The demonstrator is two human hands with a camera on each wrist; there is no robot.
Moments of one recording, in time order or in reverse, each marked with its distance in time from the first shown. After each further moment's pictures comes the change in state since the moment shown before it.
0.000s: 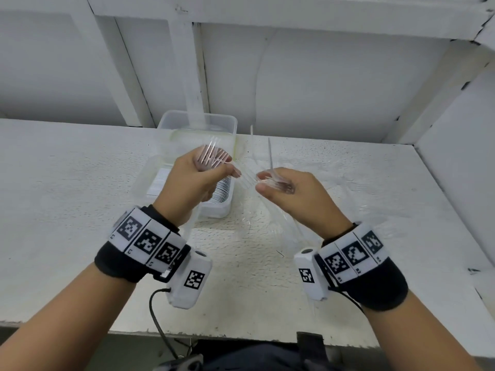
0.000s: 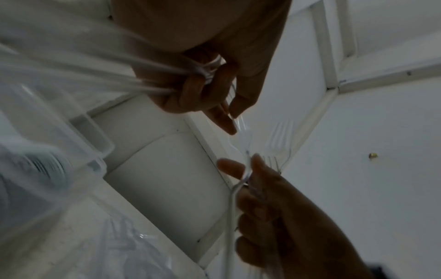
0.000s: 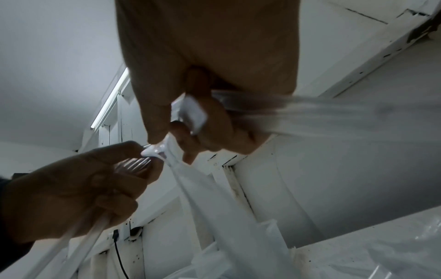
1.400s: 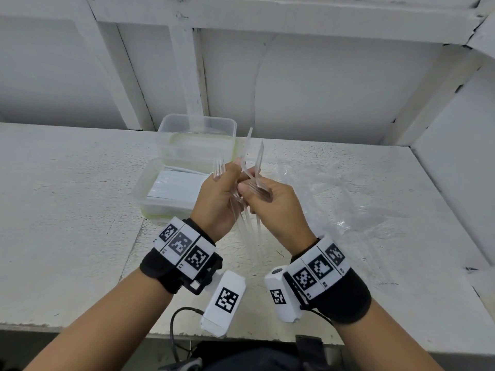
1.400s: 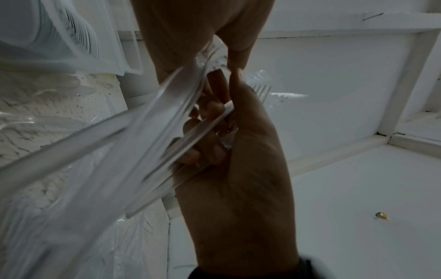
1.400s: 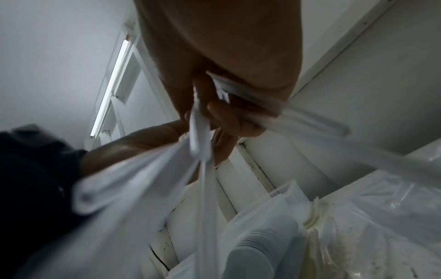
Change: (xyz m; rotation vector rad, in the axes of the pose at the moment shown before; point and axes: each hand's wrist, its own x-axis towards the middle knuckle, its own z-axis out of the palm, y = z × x) left_hand 0.000 -0.025 0.041 -0.646 -0.022 -0.224; right_hand -0.001 0.005 0.048 0.325 0.137 -0.052
